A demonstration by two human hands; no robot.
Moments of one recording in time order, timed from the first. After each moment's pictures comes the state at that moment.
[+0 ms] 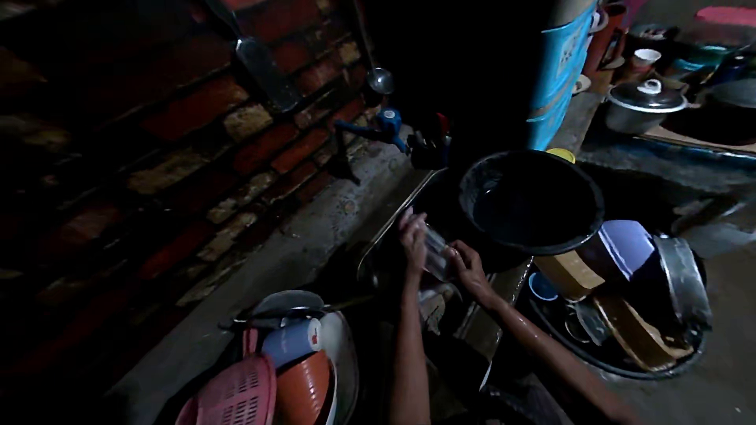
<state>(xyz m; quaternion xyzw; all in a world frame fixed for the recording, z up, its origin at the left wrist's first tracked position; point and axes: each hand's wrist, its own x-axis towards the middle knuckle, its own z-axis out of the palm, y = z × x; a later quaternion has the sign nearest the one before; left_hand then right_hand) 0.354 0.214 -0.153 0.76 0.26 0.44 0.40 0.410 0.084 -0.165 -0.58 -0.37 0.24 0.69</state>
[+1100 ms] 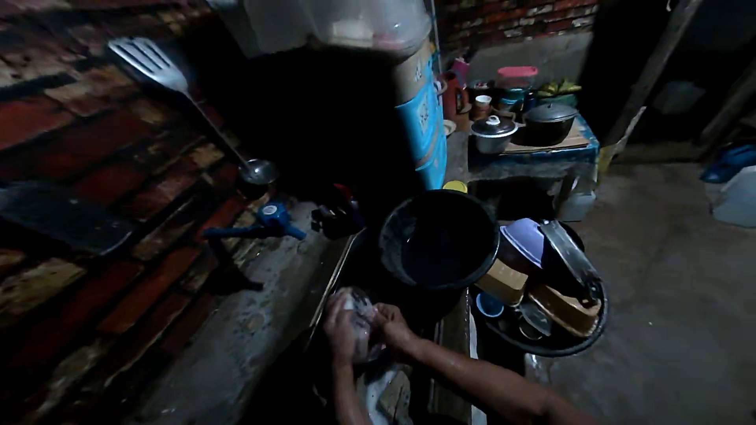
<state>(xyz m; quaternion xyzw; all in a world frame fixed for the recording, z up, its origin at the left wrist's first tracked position) 0.364 0.246 -0.172 0.82 0.20 0.35 0.40 0.417 0.127 -0.165 -0.48 -0.13 0.39 0.78</state>
